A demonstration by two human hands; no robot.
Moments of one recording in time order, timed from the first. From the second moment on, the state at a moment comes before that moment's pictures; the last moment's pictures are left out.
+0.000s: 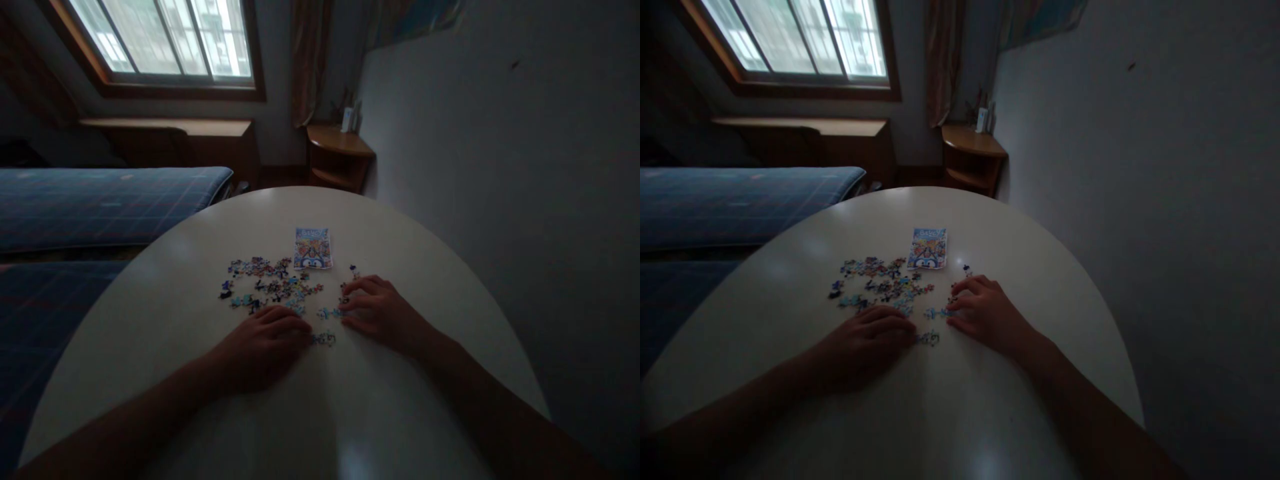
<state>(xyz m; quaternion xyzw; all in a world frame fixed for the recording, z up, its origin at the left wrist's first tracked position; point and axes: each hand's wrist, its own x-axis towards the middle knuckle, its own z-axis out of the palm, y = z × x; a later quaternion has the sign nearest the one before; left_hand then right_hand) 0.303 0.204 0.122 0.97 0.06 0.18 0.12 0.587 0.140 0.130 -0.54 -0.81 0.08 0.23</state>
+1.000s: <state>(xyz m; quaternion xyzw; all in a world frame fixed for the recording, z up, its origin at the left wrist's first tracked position) 0.308 0.207 0.118 0.96 0.12 0.26 0.08 0.577 0.140 0.131 -0.55 -0.79 0.11 0.24</state>
